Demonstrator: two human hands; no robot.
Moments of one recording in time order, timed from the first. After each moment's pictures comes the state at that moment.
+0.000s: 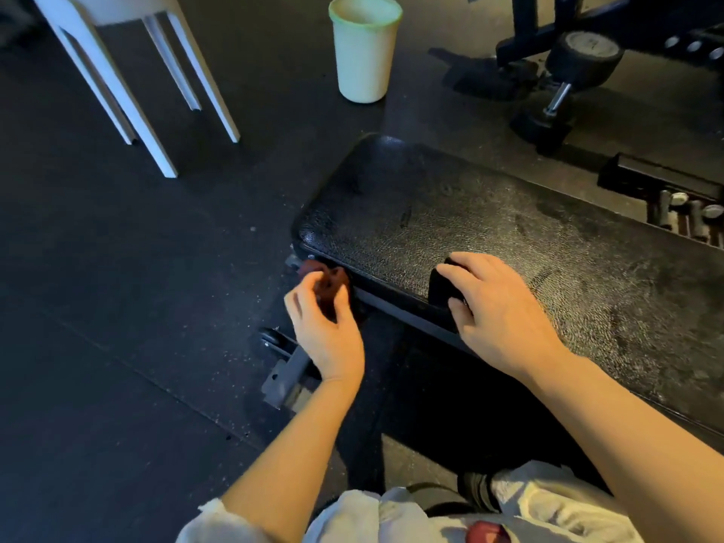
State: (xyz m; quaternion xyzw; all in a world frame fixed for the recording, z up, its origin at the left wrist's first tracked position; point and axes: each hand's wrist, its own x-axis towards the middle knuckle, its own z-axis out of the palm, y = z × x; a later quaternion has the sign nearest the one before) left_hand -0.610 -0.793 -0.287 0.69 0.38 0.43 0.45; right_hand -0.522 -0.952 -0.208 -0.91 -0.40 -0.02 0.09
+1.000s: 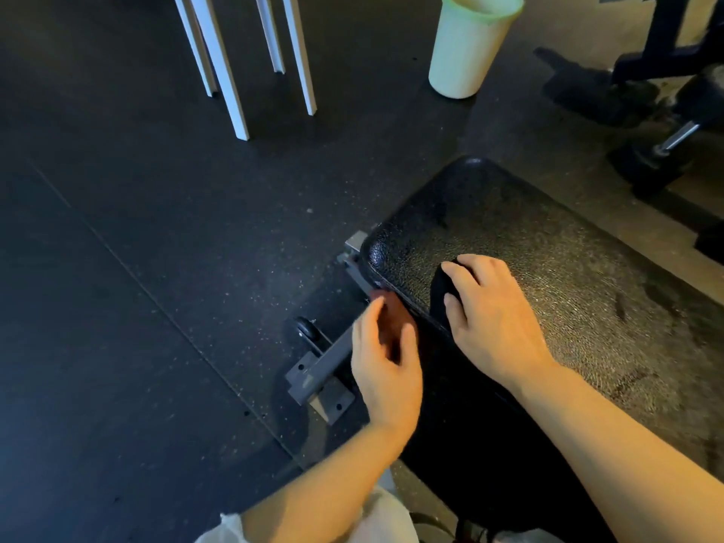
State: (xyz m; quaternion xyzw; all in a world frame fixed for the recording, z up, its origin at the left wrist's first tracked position) left_hand -0.609 -0.798 -0.271 0.63 0.42 0.33 0.56; right_hand -0.490 -0.852 -0.209 -0.88 -0.45 0.02 0.11
